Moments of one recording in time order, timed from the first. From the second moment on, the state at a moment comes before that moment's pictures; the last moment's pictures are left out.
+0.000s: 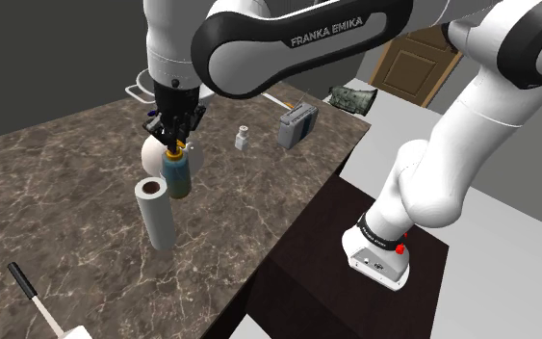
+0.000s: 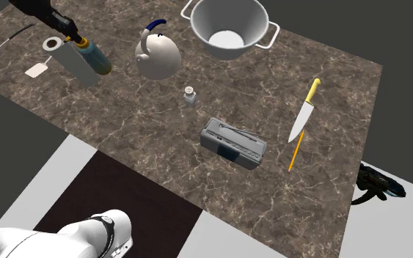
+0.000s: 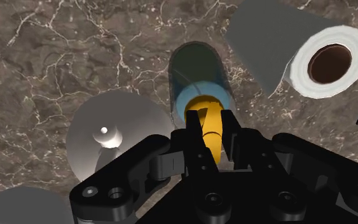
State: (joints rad) arm 0.39 -0.01 0.28 -1.99 -0.10 2.10 0.64
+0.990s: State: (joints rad) arm 0.39 0.06 0.28 -2.10 -0.14 2.27 0.67
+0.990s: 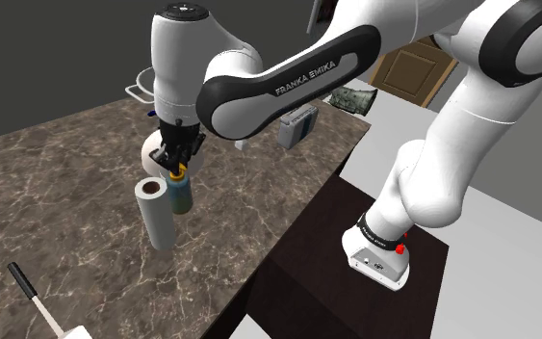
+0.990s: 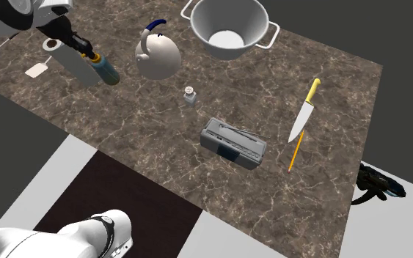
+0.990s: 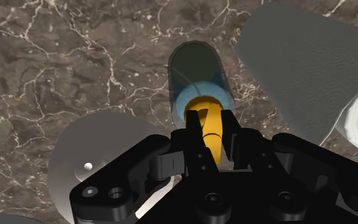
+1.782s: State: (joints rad) arm 0.39 0.05 0.28 -2.09 -0.13 2.26 0.67
